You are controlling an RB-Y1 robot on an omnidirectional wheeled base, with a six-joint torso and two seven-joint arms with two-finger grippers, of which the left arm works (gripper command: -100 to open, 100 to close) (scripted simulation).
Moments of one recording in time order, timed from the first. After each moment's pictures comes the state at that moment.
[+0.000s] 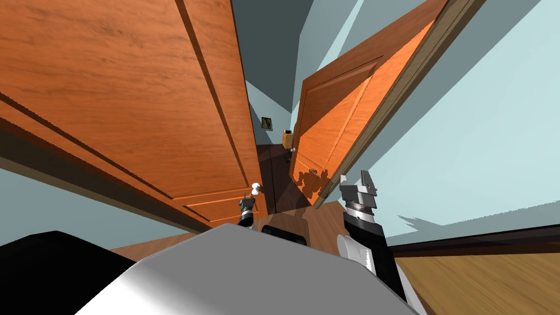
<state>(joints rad) 0.20 0.02 -0.08 -0.99 0.68 -0.98 0.68</state>
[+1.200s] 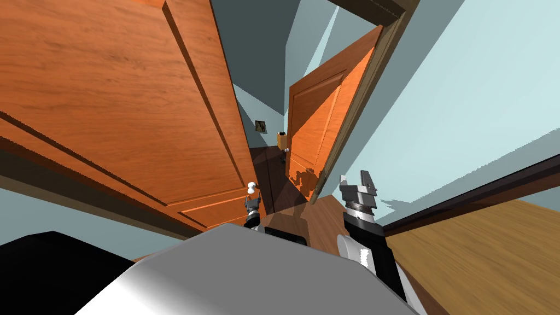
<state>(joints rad) 0.19 -0.04 -0.19 -1.00 0.84 -1.00 0.91</state>
